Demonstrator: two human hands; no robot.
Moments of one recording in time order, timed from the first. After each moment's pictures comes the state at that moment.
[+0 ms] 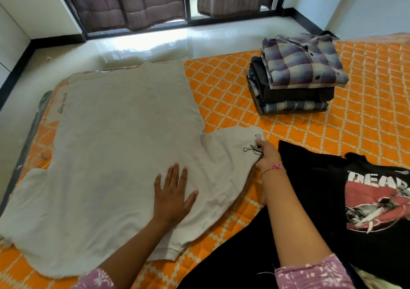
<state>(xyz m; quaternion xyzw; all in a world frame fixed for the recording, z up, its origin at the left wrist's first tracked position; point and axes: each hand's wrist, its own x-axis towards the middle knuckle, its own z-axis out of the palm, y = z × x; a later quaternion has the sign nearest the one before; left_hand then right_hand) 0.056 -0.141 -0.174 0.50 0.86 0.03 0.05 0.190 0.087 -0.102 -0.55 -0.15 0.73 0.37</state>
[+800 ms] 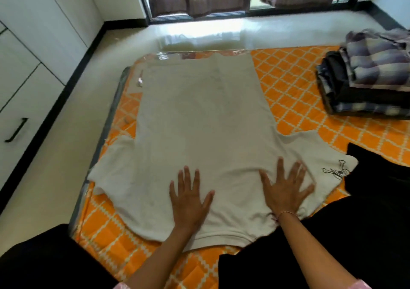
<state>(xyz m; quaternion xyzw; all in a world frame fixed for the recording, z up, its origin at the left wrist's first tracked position) 0.049 -0.259 -0.161 0.33 0.94 0.06 0.07 0.176 -0.063 -0.190 -0.58 -0.80 0.14 0.05</state>
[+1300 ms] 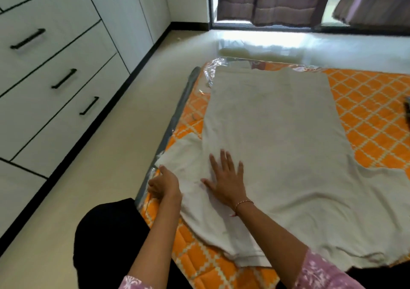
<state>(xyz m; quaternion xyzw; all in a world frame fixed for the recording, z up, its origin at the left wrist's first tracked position) -0.110 -0.373 -0.114 -0.42 0.75 0.51 0.08 -0.025 -0.239 -0.153 -0.14 -0.97 0.16 -0.08</state>
